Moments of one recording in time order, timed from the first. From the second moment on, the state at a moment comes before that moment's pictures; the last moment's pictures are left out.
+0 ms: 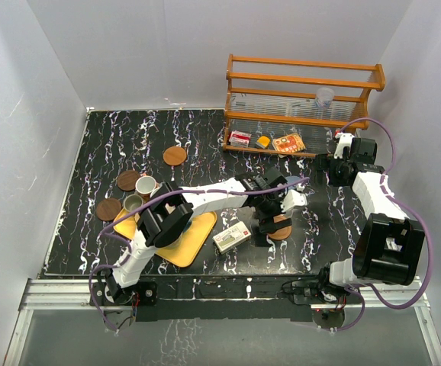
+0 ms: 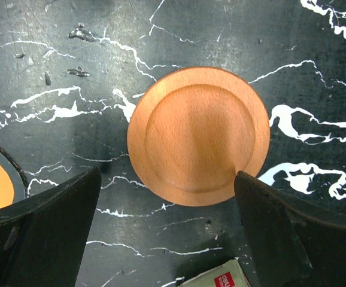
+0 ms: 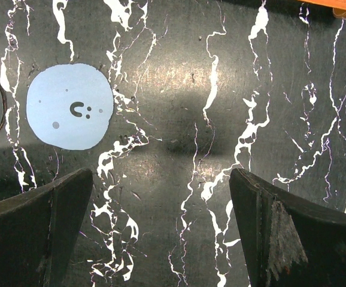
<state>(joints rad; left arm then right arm) -1.05 2.22 1.72 -0.54 0.29 0.40 -0.24 1.40 0.94 -0.43 -0.22 -0.20</state>
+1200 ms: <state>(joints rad) -1.07 2.10 1.51 -0.41 0.23 0.42 -0.24 1.42 0.94 -0.43 -0.23 -0.21</state>
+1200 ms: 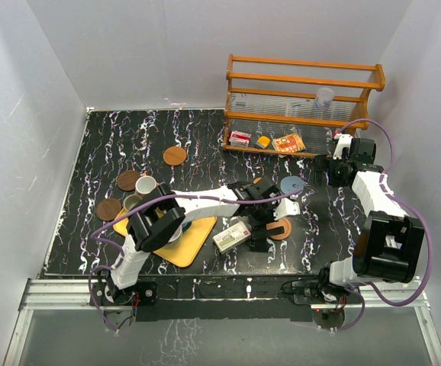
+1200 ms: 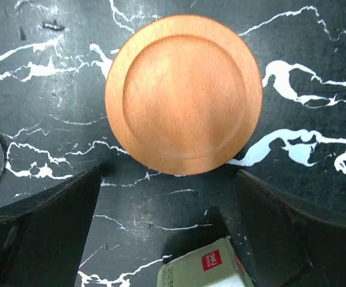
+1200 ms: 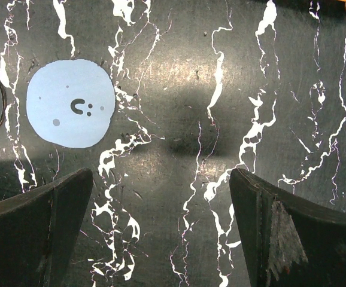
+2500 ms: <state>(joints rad) -1.08 2.32 1.77 -0.23 0.15 0.28 -0.25 1.42 0.94 -0.45 -0.12 -0.20</state>
